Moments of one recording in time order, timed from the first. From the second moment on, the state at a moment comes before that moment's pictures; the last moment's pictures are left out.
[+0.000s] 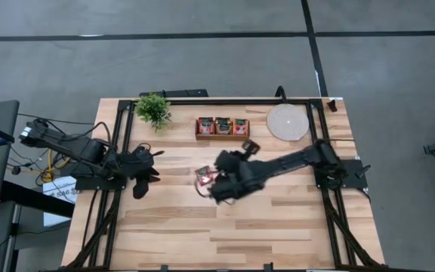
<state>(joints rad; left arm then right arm) -0.33 0.77 0.73 -0.78 -0.18 -0.63 0.33 2.09 2.06 -1.57 0.92 0.84</state>
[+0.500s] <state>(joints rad) -0.29 1.18 0.73 -0.27 -0.24 -0.48 0.49 1.50 1.60 -1.56 0.88 1.01</state>
